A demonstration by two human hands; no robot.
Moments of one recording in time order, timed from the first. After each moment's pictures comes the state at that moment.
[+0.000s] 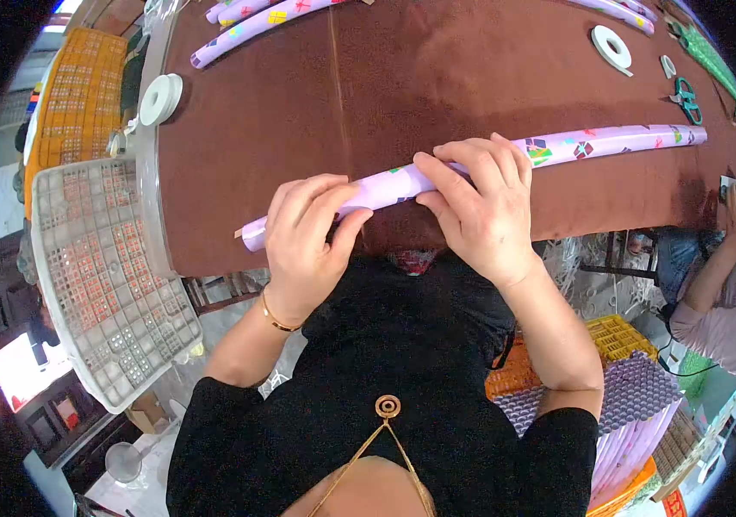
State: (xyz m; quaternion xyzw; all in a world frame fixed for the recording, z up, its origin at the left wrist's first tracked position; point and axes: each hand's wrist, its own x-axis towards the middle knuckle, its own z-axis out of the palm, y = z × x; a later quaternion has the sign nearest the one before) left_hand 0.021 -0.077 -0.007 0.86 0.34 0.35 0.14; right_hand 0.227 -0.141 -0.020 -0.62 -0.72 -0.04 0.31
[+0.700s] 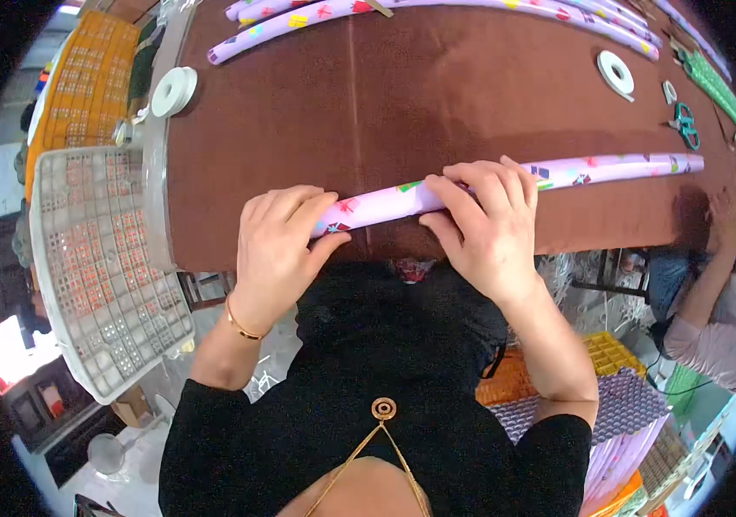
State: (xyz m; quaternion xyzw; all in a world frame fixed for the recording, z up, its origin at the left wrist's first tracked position) left_hand -0.009 -0.070 0.023 0.90 0.39 0.18 0.12; right_hand 0.228 -0.143 -0.008 -0.61 -0.73 -0.04 0.30
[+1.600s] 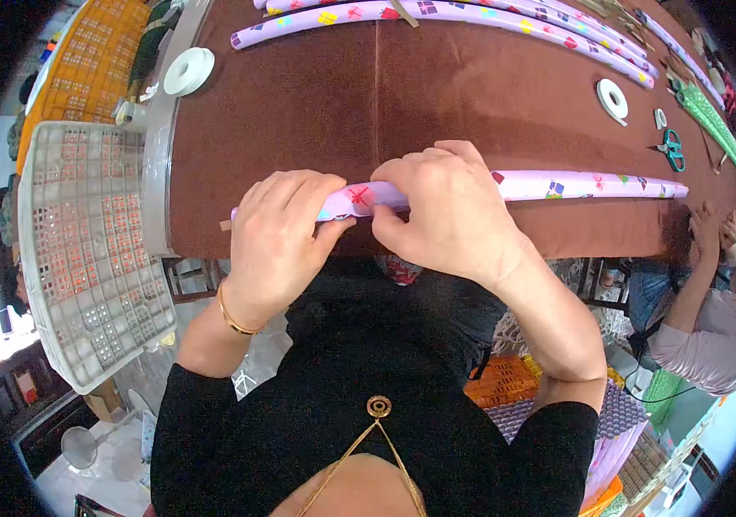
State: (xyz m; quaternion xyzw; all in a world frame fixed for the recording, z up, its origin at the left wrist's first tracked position) left_hand -0.016 -0.068 0.038 0.90 0.34 0.25 0.11; right_hand 0.188 -0.098 0.054 -0.57 -0.76 0.22 0.21
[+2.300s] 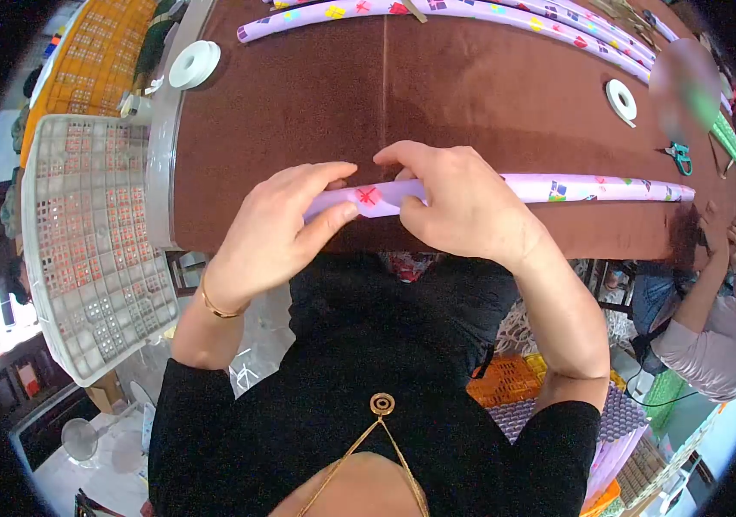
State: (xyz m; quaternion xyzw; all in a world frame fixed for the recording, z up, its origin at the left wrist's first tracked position) left_hand -0.023 -0.054 0.046 0.86 0.37 0.16 0.31; right_hand 0.202 -0.089 0.043 -0.54 -0.71 0.39 0.24
